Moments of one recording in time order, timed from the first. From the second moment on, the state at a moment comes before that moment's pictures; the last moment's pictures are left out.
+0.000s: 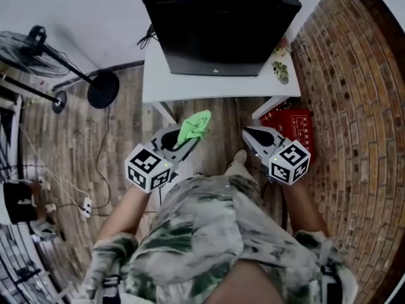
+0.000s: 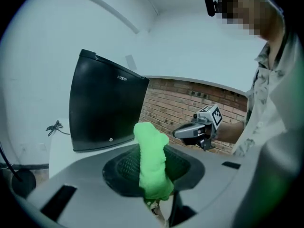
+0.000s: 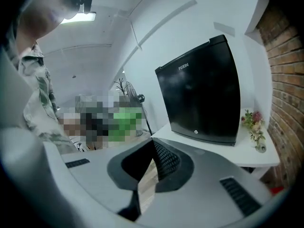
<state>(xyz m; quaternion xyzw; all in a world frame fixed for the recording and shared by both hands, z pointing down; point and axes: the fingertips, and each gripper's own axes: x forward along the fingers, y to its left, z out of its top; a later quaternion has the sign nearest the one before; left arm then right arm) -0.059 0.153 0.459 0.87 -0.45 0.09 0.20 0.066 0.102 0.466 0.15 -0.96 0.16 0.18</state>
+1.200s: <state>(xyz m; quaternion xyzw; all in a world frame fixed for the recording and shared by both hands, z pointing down) -0.086 0.229 0.451 0.86 -0.46 0.03 0.21 0.056 0.180 0.450 0.17 -0.96 0.11 0.19</state>
